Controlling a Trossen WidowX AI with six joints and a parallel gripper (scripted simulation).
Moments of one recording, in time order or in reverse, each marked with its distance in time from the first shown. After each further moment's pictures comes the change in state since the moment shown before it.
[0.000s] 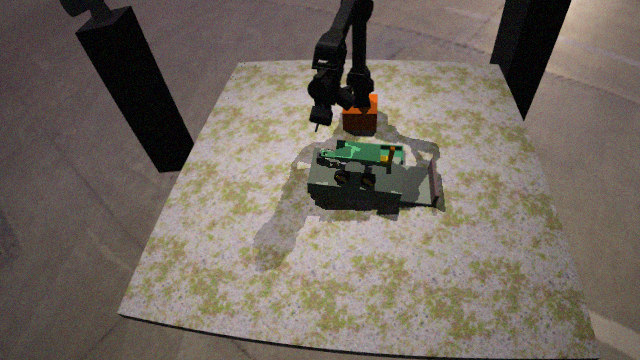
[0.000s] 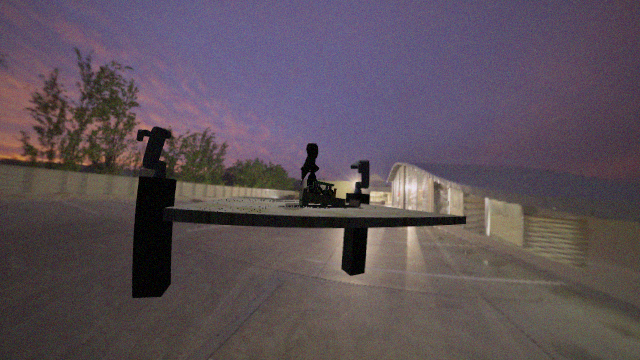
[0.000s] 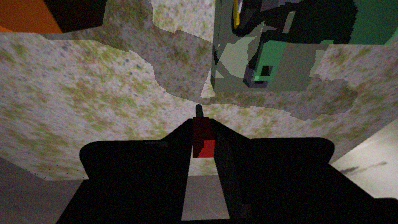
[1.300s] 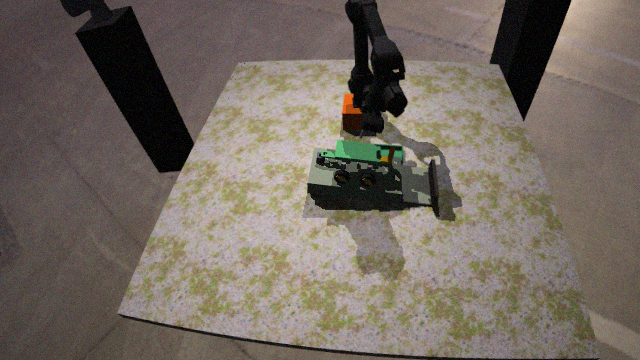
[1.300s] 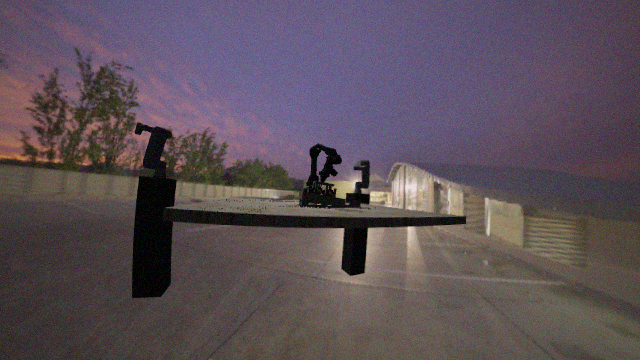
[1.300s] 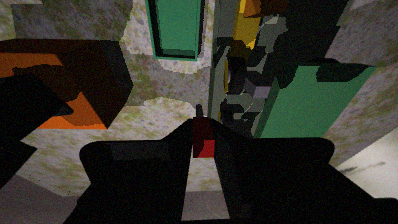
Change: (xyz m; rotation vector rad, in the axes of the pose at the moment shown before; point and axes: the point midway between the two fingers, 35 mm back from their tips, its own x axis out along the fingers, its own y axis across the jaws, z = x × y) arm -0.023 -0.001 0.144 -0.004 -0.011 -0.002
